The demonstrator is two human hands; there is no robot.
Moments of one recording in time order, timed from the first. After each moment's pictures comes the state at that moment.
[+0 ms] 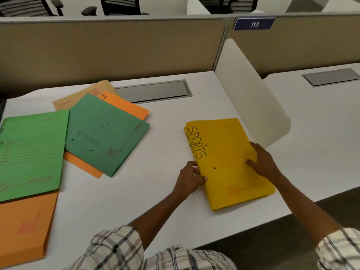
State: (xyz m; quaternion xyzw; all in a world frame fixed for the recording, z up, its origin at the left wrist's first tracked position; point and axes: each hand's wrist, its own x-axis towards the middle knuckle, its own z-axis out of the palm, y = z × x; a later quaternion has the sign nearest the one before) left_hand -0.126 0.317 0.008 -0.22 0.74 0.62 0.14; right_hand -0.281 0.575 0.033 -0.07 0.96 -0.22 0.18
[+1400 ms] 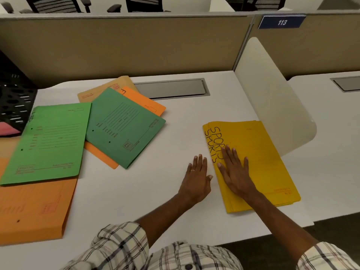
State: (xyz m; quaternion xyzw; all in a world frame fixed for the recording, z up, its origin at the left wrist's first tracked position) left_hand -0.111 0.311 -0.002 -0.06 0.95 0.28 0.11; right_hand -0.209 0.469 -0.009 -0.26 0.95 -0.12 0.13
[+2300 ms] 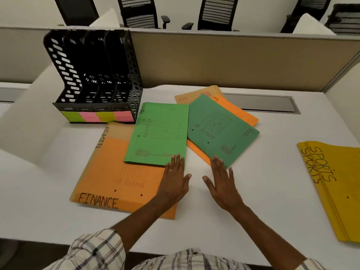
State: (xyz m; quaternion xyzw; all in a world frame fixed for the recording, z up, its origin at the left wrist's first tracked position) left_hand 0.130 -0.025 0.002 -0.23 0.96 0.18 0.04; right_hand 0.011 0.147 -0.015 -0.41 0.89 -0.18 0.12
